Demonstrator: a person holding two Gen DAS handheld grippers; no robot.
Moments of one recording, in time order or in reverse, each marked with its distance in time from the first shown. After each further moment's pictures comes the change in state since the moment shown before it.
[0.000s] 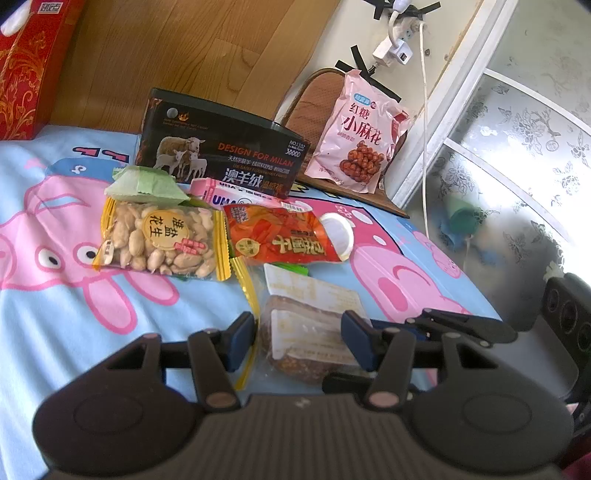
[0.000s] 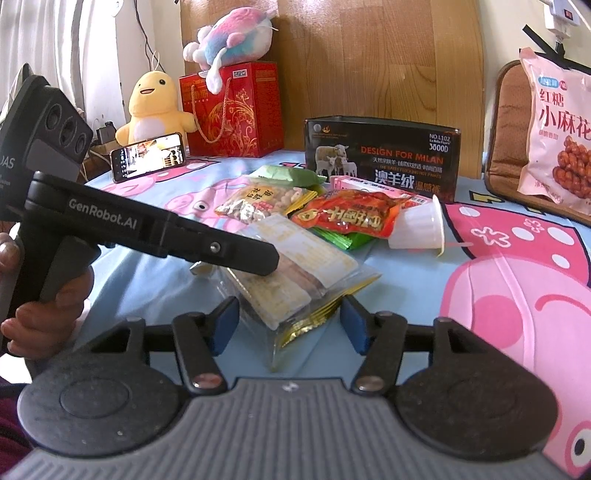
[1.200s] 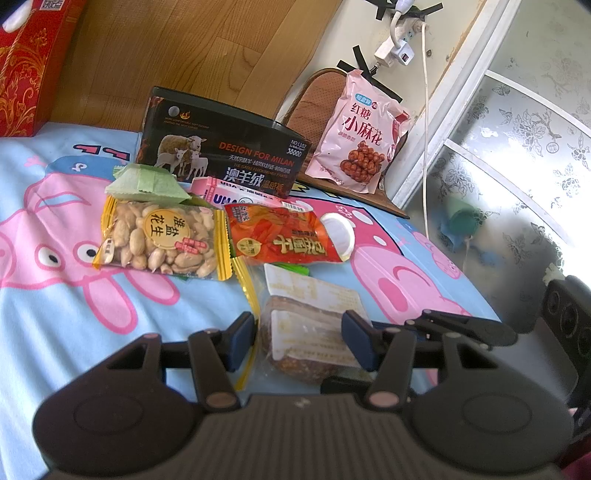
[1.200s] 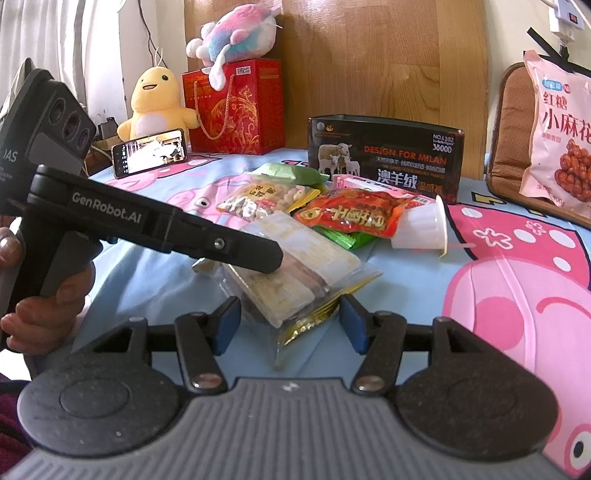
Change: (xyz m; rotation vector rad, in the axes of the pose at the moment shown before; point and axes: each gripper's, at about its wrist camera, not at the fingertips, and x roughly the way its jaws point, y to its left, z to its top) left arm 0.000 0.001 0.000 0.000 0.001 -0.001; right arm 0.001 0.002 -0.001 -0.019 0.007 -0.001
